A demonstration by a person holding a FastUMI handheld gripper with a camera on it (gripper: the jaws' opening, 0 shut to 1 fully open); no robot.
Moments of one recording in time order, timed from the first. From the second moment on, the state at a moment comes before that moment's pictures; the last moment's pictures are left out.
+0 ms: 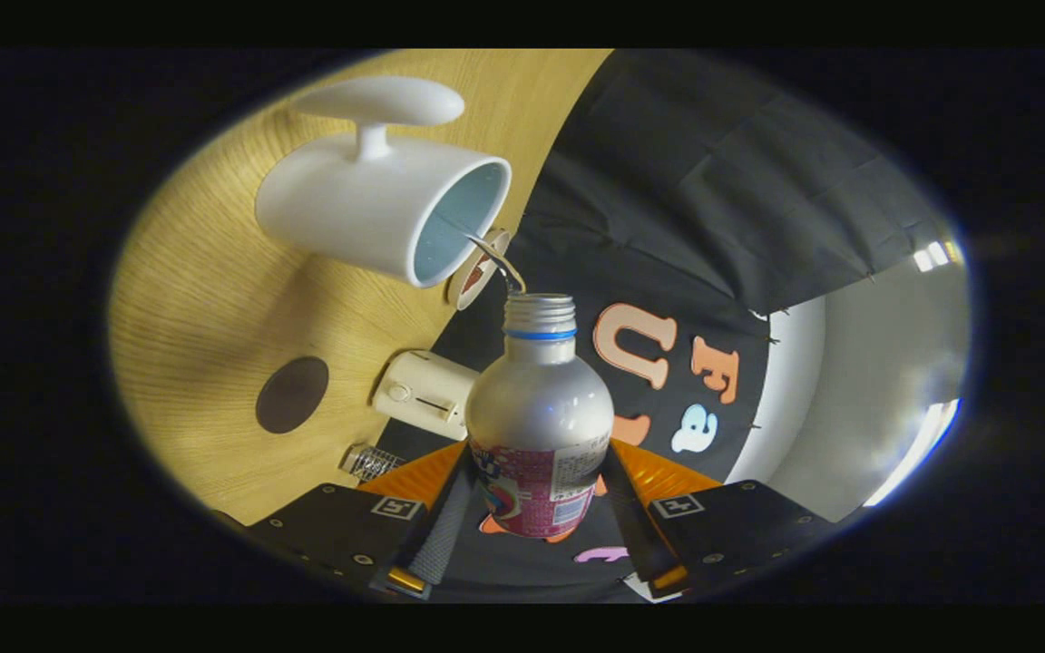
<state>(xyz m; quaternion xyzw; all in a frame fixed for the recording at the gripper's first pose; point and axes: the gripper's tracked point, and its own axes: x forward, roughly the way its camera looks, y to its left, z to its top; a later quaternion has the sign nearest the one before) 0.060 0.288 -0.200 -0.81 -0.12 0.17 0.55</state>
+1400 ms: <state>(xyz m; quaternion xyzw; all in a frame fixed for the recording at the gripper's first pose) 0.056 0.297 -0.198 -0.81 -0.13 0.18 0.53</state>
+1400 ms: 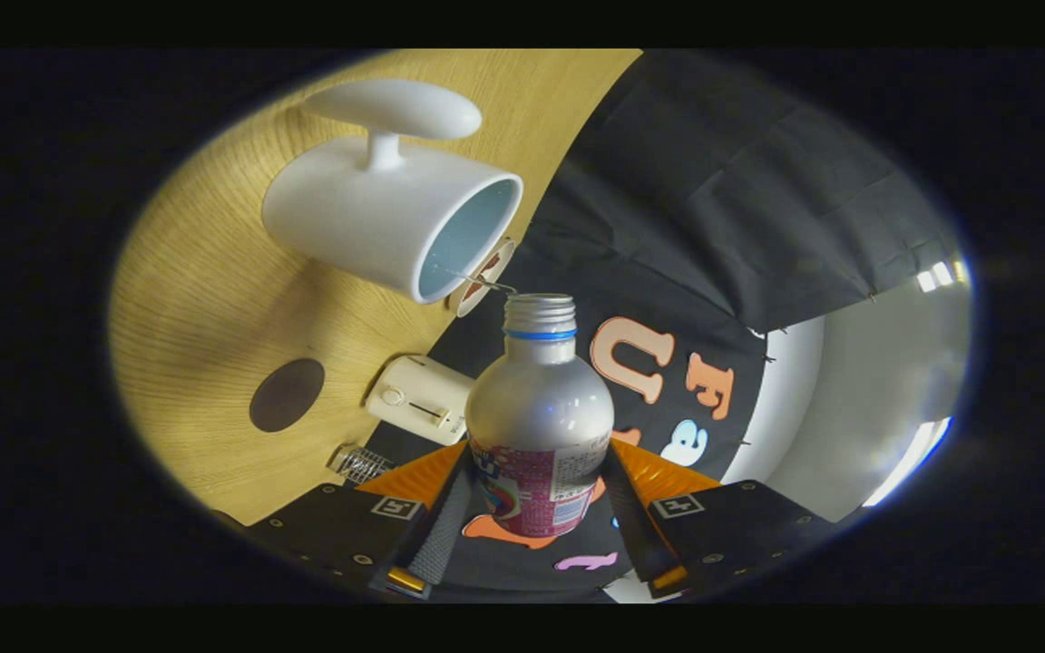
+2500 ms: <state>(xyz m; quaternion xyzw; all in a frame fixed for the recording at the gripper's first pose) 0.075 0.275 -0.190 -0.49 0.03 0.20 0.85</state>
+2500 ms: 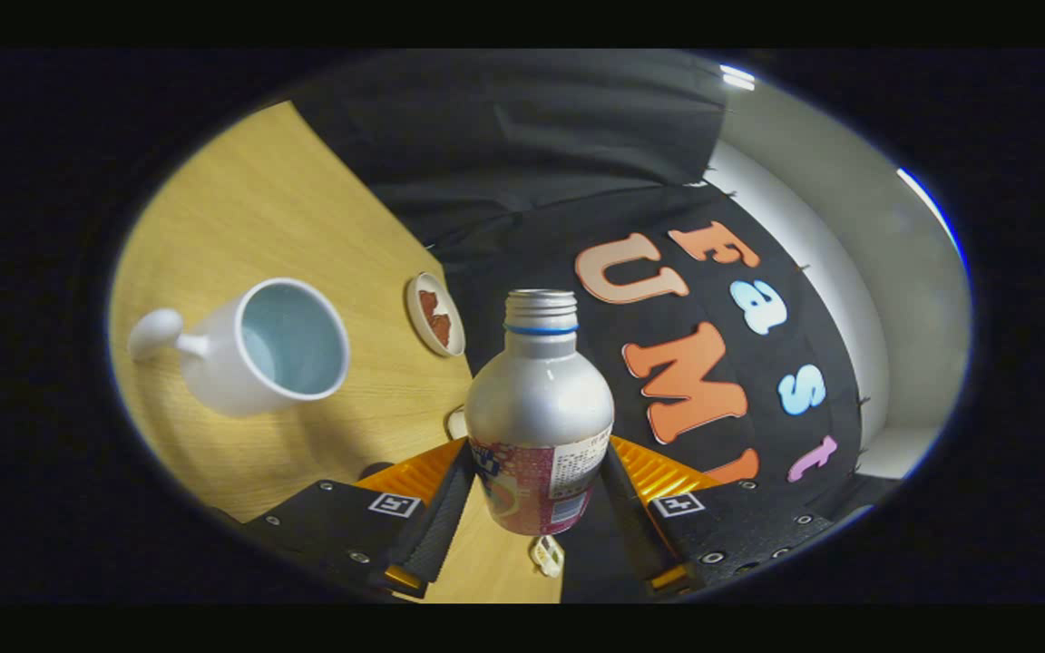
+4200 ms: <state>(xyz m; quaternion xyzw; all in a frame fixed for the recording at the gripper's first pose) 0.112 0.230 -0.328 -0.02 0.28 0.18 0.94</state>
